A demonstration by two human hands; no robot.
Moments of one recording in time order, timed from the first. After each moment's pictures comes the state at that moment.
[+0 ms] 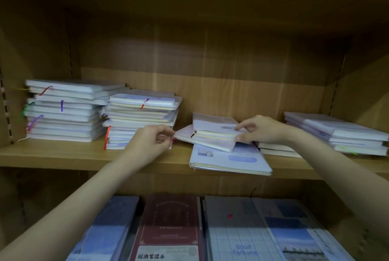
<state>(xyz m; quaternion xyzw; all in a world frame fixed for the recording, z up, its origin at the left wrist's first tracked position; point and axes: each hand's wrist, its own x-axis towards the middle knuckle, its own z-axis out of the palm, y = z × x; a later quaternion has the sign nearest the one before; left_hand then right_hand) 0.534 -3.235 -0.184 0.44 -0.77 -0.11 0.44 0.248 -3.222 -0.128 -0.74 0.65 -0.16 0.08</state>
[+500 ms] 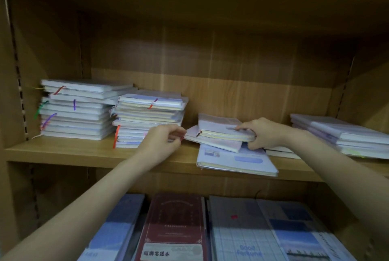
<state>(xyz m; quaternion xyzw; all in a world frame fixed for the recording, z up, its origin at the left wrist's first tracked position) 0.530 -3.231 -0.184 0.44 -0.78 -0.12 0.43 0.266 -3.217 -0.124 -0.78 0.63 -0.02 -0.05</state>
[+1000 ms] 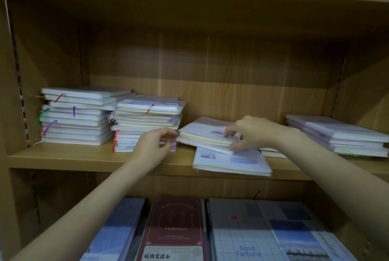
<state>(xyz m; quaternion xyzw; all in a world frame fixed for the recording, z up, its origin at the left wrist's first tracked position) 0.536 -3.224 -0.188 0.44 -0.77 -0.09 0.46 0.290 -3.198 -0.116 -0.80 0.58 -0.01 -0.15</state>
